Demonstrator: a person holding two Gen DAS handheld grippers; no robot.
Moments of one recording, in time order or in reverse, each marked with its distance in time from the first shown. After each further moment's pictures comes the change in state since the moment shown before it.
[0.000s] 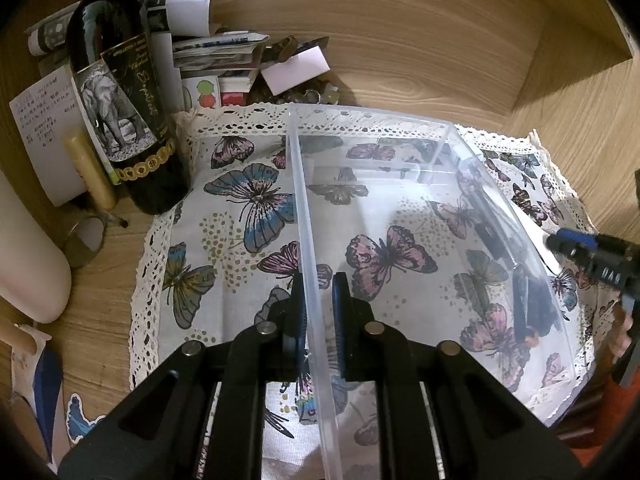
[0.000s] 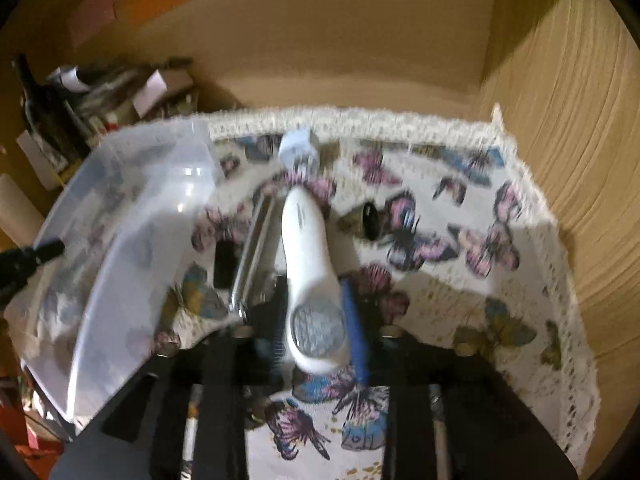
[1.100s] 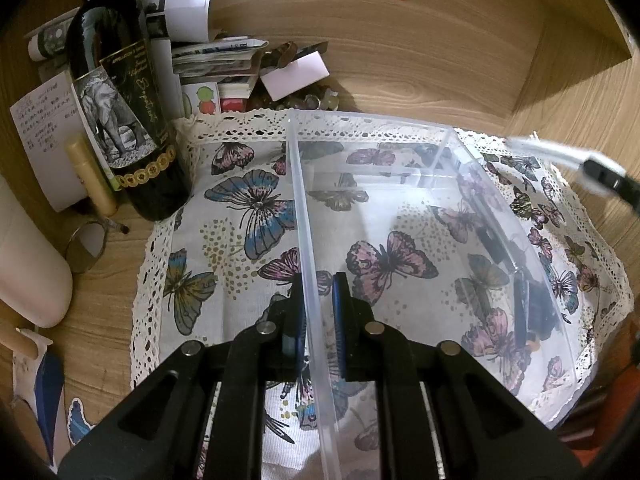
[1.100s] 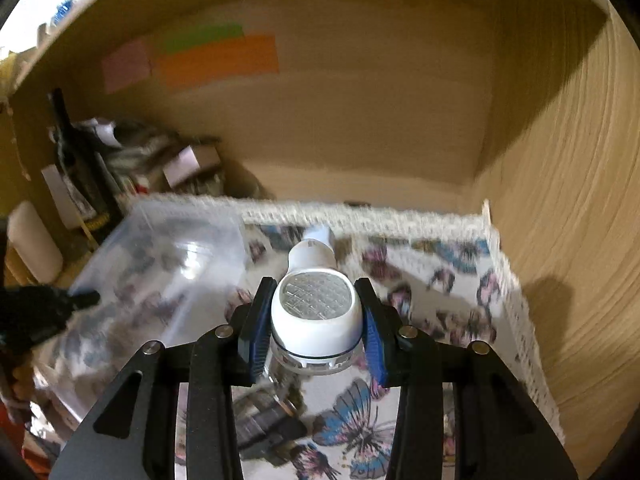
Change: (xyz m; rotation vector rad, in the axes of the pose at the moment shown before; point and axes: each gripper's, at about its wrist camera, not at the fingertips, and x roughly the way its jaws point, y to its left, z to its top) left arm 0.000 0.001 0.003 0.008 -0.015 -0.001; right arm -0.063 0.023 0.032 -0.065 -0.281 -0.015
